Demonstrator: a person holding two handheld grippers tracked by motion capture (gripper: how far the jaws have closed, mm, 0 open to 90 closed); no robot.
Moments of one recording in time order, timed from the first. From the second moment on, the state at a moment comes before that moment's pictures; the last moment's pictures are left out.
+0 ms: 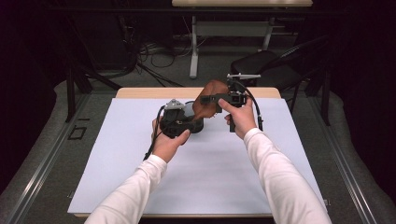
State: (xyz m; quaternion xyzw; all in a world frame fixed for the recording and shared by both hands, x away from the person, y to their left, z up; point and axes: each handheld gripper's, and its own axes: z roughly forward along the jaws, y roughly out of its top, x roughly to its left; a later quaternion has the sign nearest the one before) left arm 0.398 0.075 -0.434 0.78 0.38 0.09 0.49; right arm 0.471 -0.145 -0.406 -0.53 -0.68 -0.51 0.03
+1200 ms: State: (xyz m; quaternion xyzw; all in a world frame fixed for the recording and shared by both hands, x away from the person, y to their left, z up) left arm 0.397 0.075 -0.442 0.79 0.37 0.10 0.48; right arm 0.473 -0.155 -0.408 -0.52 -0.67 -0.53 0.05
